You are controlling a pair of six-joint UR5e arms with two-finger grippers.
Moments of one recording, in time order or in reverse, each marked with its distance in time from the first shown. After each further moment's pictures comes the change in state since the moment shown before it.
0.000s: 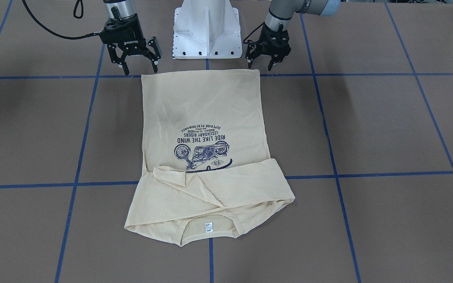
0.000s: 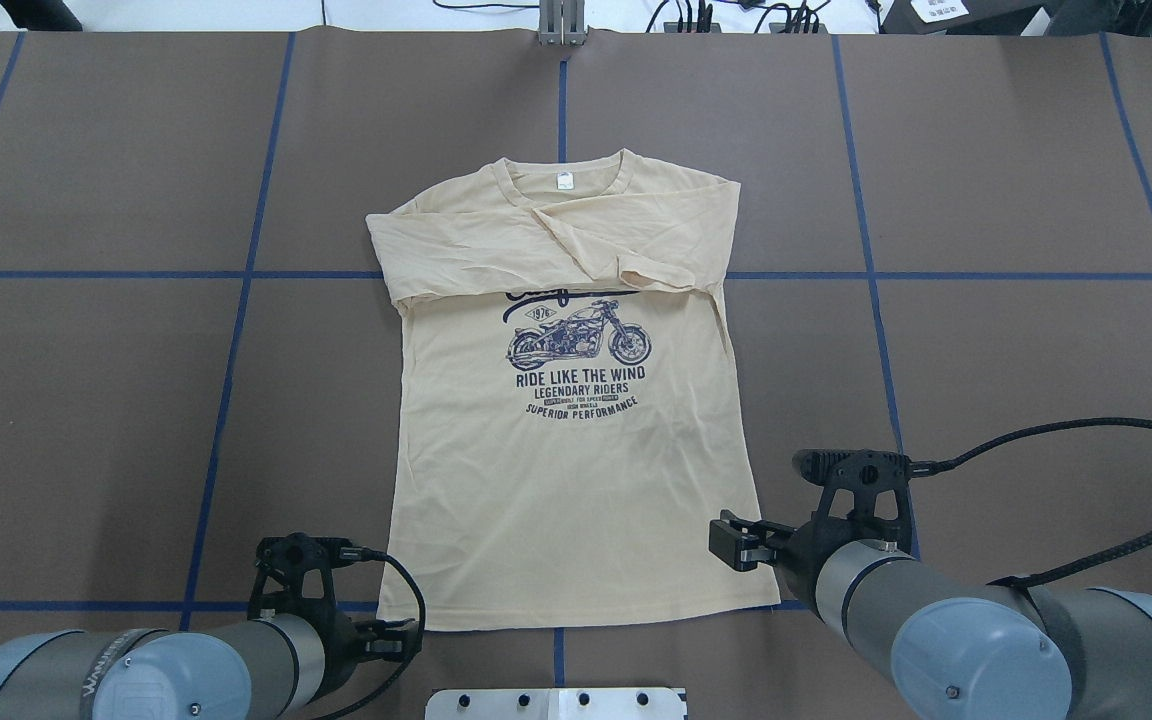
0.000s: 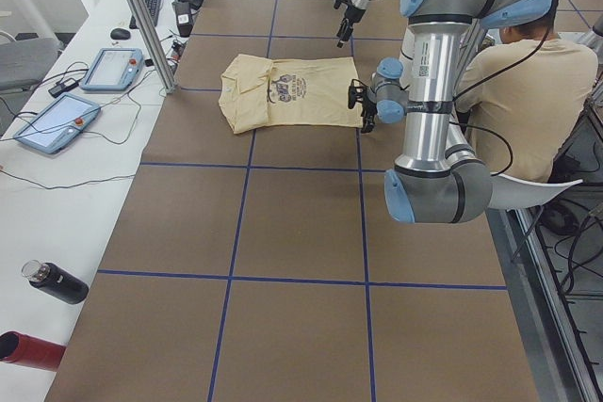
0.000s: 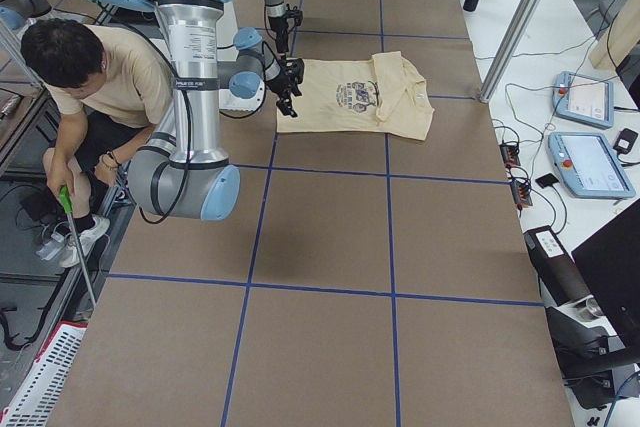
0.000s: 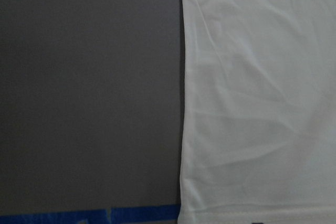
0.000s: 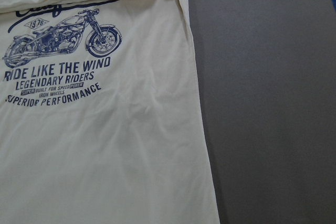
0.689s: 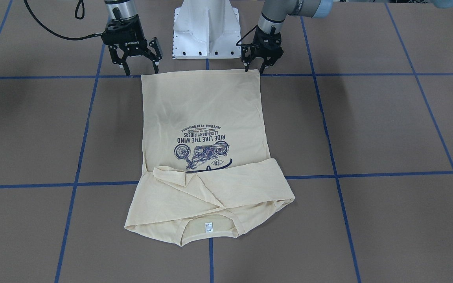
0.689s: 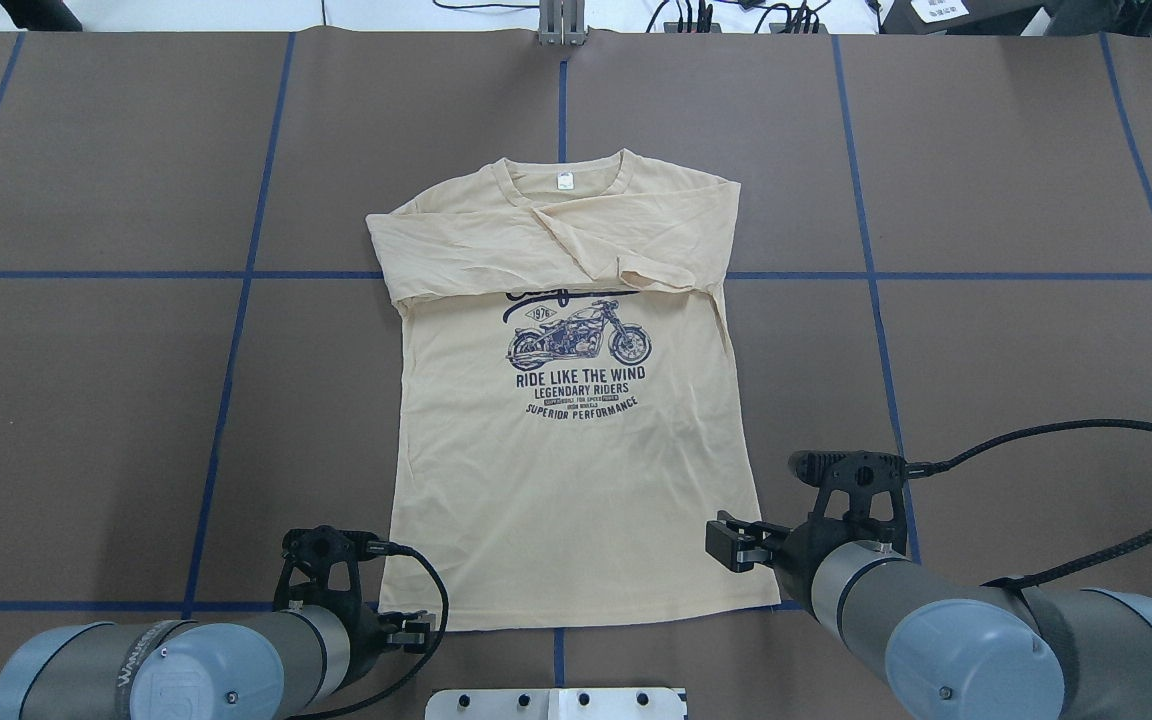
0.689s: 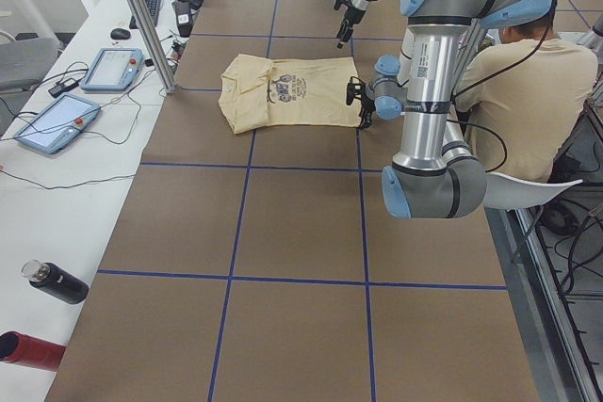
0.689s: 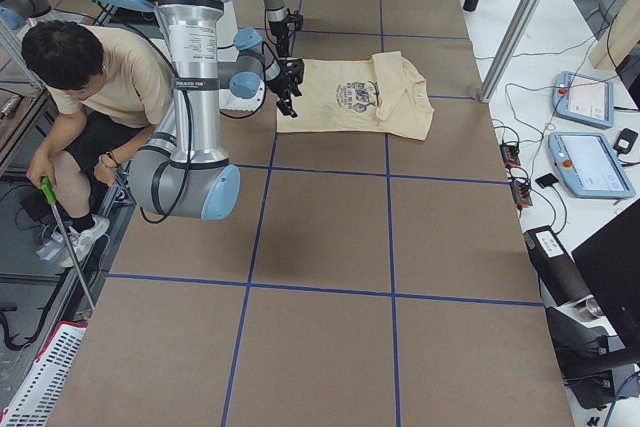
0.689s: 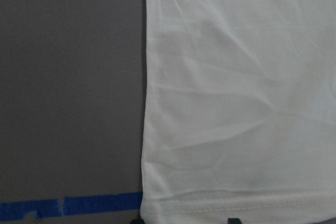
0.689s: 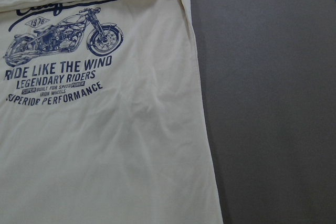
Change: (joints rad) left arm -0.023 -0.042 0.022 0.034 -0.001 0.047; right arm -0.002 0.007 -0.006 0.001 -0.002 0.000
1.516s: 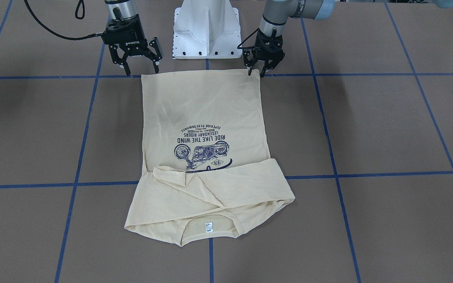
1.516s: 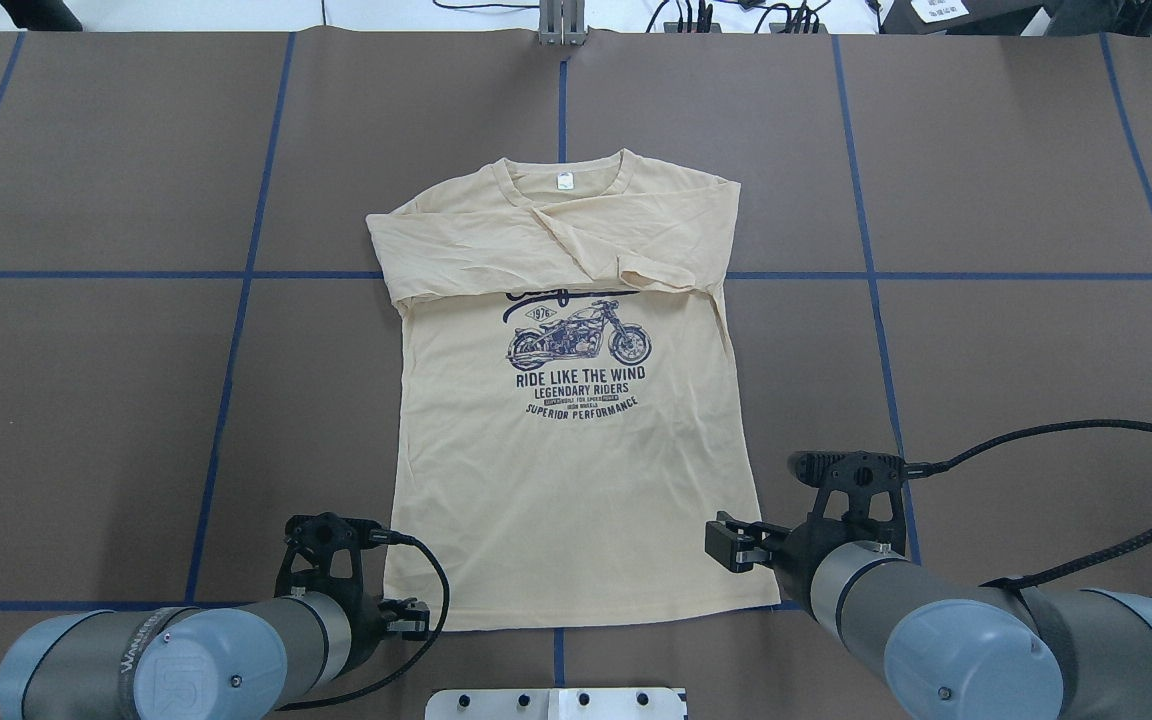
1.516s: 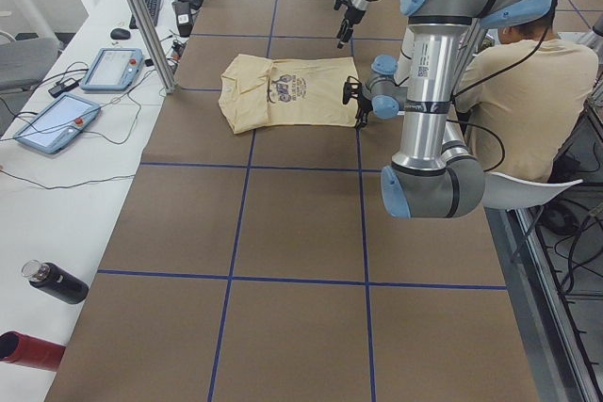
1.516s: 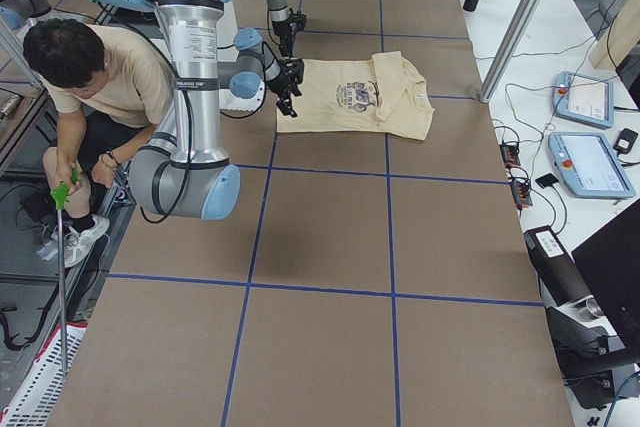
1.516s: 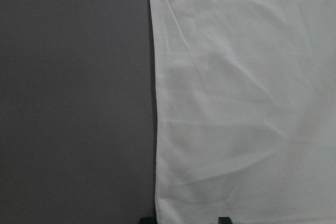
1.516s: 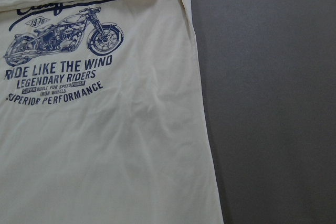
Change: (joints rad) left arm -0.012 -0.008 0.004 0.011 -0.006 0.029; right arm -0.001 0.000 -0.002 0.000 0.000 0.000
